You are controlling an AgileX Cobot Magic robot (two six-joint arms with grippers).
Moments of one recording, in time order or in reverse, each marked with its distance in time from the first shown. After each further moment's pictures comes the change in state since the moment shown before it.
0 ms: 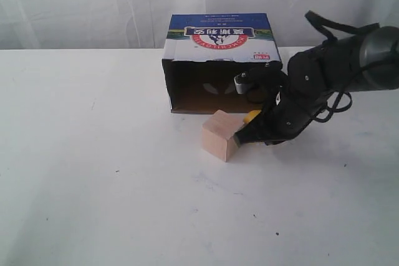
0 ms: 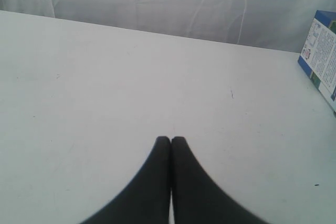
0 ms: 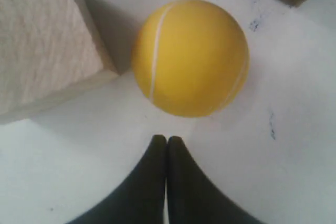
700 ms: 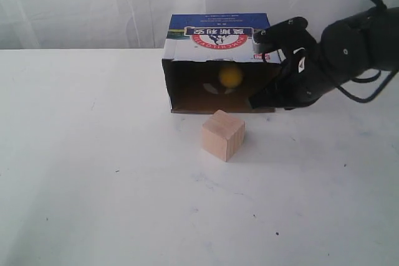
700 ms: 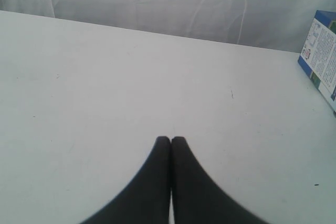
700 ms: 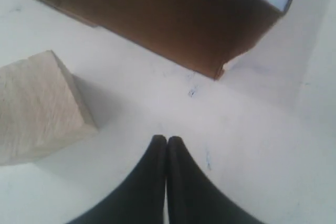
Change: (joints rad) left arm 0.000 0.000 0.000 0.000 0.000 0.000; right arm -0.045 -0.179 0.036 -0.024 -0.084 0.001
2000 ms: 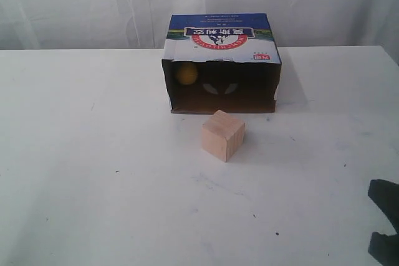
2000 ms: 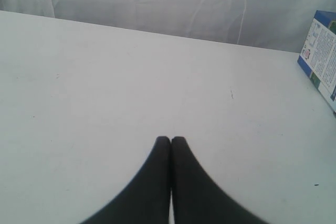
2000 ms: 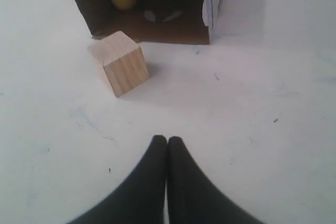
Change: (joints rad) left arm 0.000 0.000 0.000 0.000 0.000 0.000; right arm 0.004 -1.285 0.973 0.164 -0.228 0.157
